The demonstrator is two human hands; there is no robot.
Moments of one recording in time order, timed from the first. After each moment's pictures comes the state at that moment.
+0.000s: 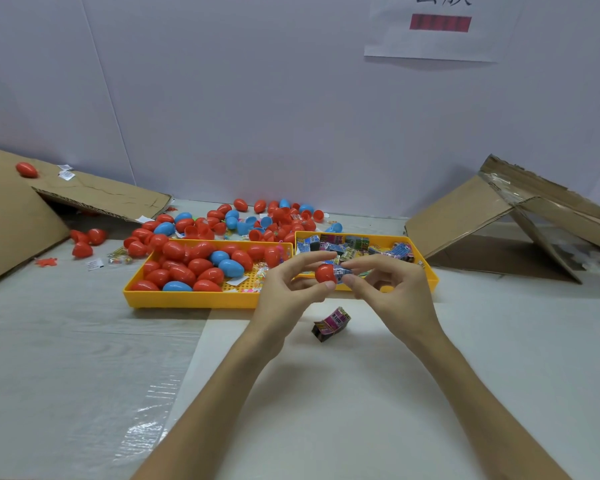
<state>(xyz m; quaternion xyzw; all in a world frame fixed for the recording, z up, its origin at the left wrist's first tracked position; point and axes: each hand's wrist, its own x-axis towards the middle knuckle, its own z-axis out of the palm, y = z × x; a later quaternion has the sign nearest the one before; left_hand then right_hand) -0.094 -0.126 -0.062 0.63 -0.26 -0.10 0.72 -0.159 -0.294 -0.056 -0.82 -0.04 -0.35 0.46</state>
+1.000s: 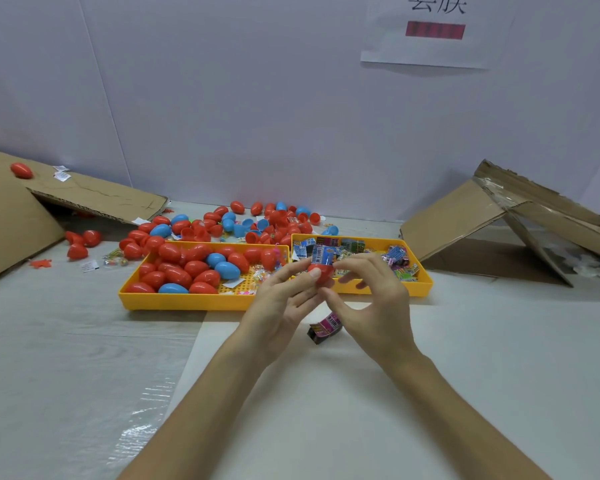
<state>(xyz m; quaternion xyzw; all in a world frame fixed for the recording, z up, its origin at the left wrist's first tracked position) -0.098 -0.123 -0.055 0.39 -0.12 -0.29 0.87 -0.153 -0.278 -0.079 -0.83 -0.09 -0.46 0.30</state>
